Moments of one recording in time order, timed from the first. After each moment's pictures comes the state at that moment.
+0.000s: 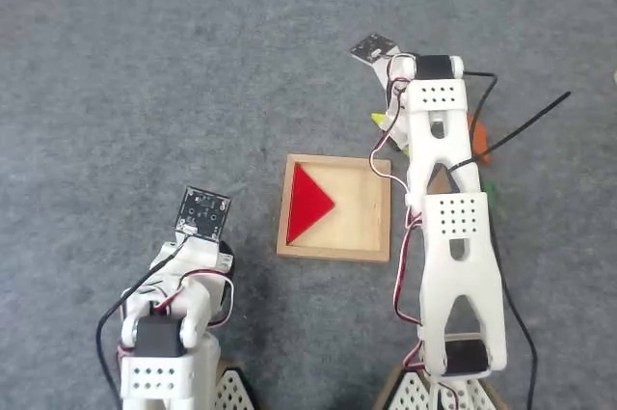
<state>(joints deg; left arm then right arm) -5.8 -102.9 97.1 72.2 -8.0 -8.4 73.4 -78.5 98.2 36.1</state>
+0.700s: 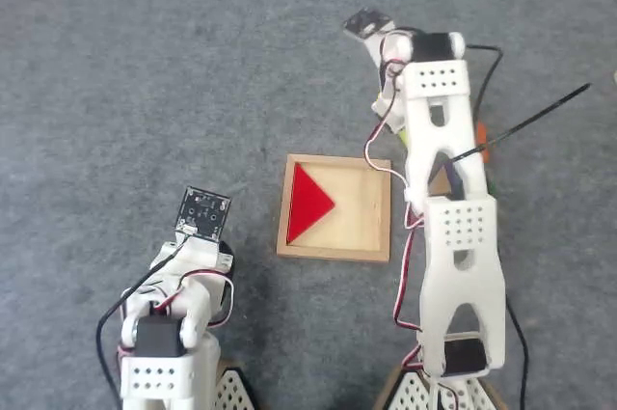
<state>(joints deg) -5.8 -102.9 97.1 72.2 -8.0 -10.6 52.4 -64.7 100.5 30.7</state>
